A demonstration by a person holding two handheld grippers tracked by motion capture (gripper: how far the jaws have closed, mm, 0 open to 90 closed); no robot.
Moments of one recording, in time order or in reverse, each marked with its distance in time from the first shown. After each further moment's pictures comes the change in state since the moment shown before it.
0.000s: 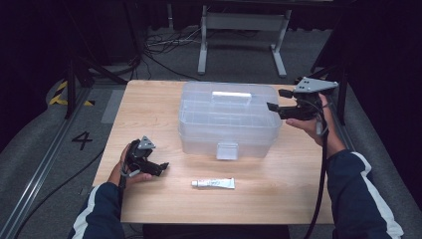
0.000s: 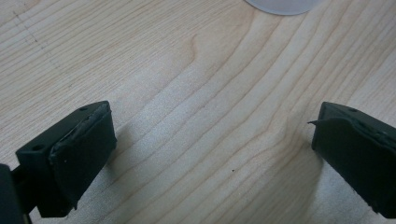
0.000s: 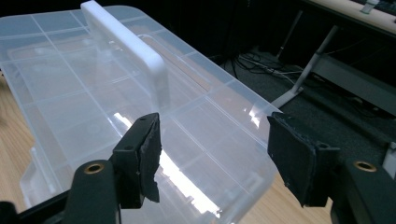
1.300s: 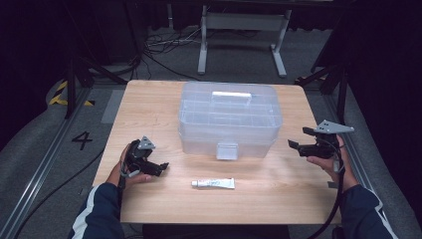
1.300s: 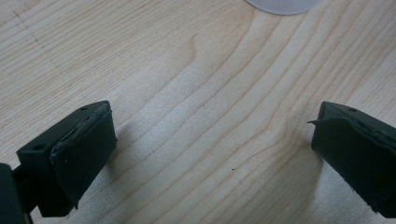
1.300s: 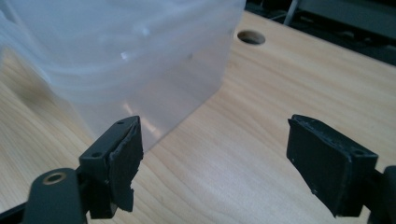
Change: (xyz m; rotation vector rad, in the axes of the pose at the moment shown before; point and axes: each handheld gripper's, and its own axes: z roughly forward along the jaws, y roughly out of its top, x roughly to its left) left arm 0.000 -0.001 0.000 -0.001 -0.004 0.003; right arm -0.008 -0.149 -0.030 0.087 -0.071 0.171
